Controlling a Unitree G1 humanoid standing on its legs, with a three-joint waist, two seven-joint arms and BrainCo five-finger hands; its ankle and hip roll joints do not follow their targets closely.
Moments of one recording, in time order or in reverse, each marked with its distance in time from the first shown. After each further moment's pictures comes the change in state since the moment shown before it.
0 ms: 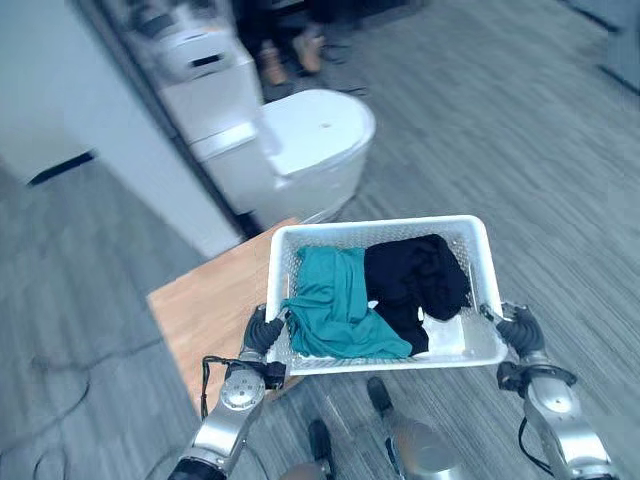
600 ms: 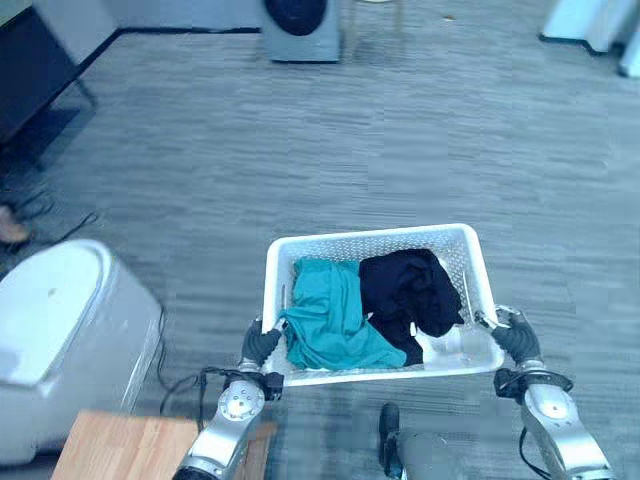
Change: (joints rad) left arm 0.052 -0.009 -0.035 0.035 -0.002 -0.003 0.038; right arm -0.024 -0.042 0.035 0.040 0.007 -0.010 -0.009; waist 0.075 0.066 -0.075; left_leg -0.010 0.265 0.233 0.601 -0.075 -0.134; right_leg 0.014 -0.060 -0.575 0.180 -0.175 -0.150
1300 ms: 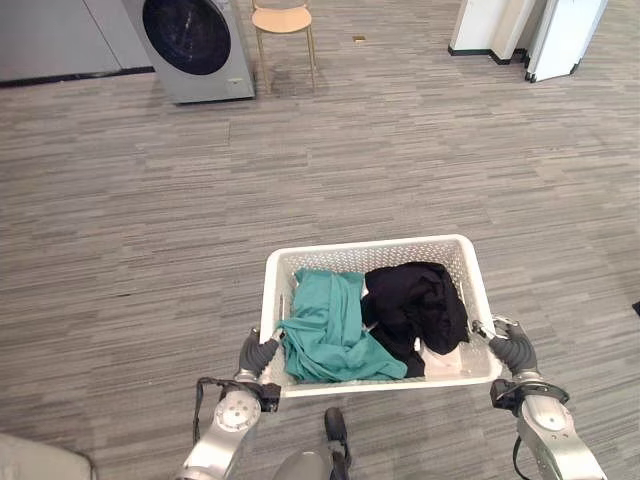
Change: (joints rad) left arm 0.018 0.040 0.030 -0.003 0.000 0.008 -0.013; right arm 0.034 0.044 0.042 -0.049 0.005 0.006 -0.006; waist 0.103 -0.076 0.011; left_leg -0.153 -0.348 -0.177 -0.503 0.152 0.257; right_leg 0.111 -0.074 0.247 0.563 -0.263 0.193
